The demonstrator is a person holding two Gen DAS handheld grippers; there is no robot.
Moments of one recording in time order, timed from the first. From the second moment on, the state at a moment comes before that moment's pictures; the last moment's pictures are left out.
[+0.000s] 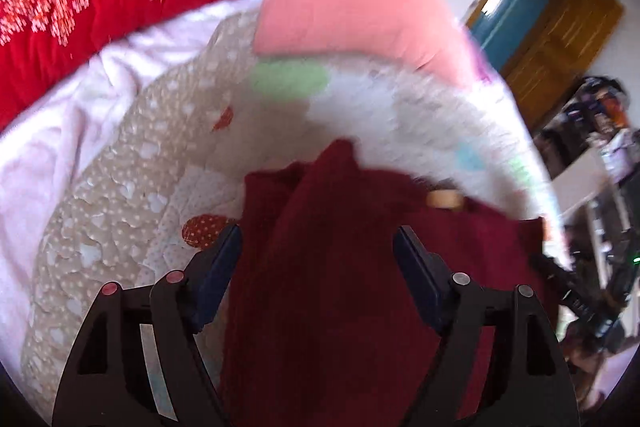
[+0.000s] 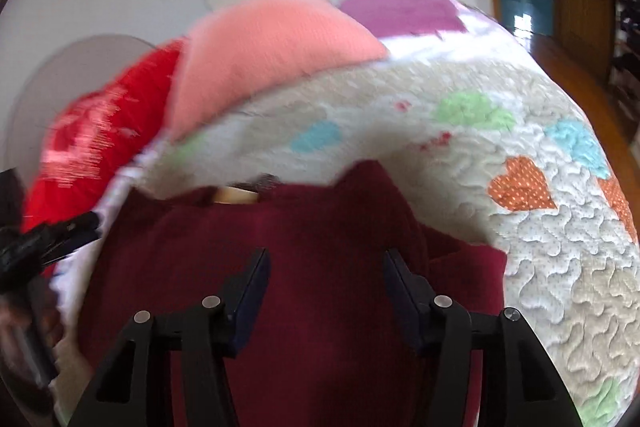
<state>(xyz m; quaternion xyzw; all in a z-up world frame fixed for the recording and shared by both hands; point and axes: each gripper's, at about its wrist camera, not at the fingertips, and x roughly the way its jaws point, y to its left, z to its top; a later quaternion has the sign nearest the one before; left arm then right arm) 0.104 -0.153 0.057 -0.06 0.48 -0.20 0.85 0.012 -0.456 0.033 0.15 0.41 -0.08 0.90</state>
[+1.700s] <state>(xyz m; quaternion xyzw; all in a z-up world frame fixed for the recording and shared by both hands) 0.127 -0.149 0.028 -0.05 0.49 -0.08 0.87 -0.039 -0.478 0.063 0.10 0.35 -0.18 0.92</state>
